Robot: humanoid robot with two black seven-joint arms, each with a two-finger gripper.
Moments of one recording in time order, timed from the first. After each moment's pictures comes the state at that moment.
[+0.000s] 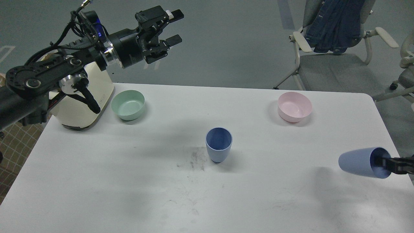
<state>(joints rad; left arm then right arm) -1.11 0.56 -0.28 -0.92 0.50 -0.49 -0.49 1.07 -1.27 -0.20 1.35 -1.40 0.22 0.49</state>
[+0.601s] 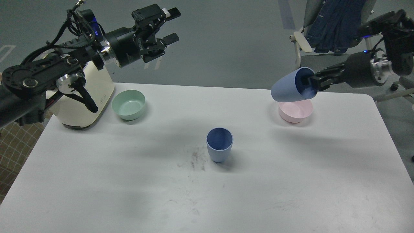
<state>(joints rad) -1.11 0.57 -0.29 -0.92 0.50 -0.49 -0.49 1.71 -0.65 -0.51 1.13 -1.30 0.39 0.49</state>
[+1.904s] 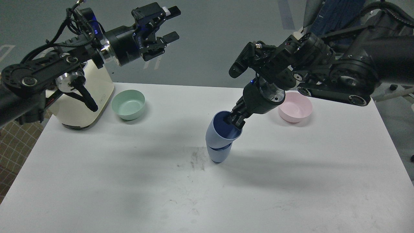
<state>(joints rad) -1.11 0.57 -0.29 -0.92 0.50 -0.49 -0.49 1.86 -0.13 -0.71 1.12 -1.19 0.40 0.49</state>
